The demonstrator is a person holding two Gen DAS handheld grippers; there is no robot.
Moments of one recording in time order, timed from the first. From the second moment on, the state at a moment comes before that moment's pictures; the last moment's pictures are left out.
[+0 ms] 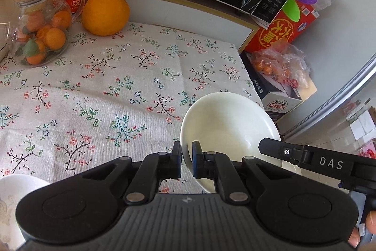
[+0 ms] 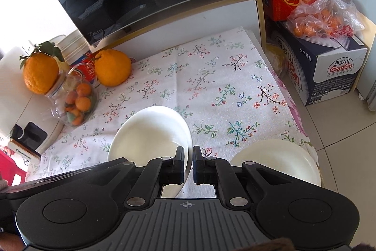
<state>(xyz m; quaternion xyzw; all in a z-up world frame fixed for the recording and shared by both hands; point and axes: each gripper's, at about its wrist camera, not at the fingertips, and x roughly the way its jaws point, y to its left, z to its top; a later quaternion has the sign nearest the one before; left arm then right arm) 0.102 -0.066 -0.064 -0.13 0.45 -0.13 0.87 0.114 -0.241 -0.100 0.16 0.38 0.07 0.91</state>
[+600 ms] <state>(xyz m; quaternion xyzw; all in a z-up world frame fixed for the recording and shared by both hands) 0.040 -0.059 -0.055 -0.11 0.45 -0.14 0.88 0.053 -0.221 -0.100 0.12 0.39 0.10 0.91</state>
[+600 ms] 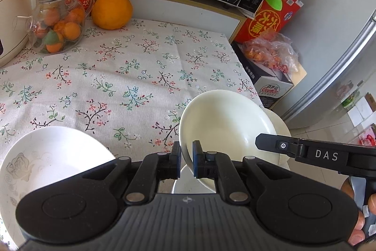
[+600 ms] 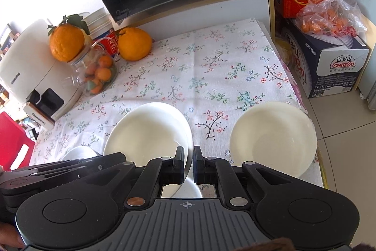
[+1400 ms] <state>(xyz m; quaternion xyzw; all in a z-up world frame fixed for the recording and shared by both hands) 0.010 -0.069 -0.072 -0.04 0.47 -0.13 0.87 0.024 -0.211 -0.116 0.08 0.42 0.12 0.89</state>
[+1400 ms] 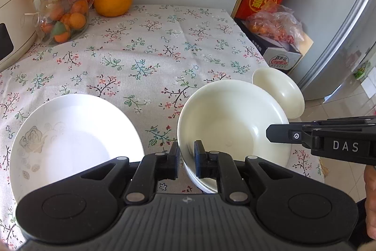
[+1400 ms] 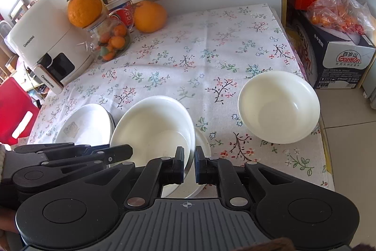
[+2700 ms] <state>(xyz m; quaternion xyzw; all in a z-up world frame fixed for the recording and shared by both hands) 0.036 -0.076 -0.050 -0.06 0.44 -0.13 0.89 0.030 -0.285 -0.098 0.21 0.35 0.00 0.91</state>
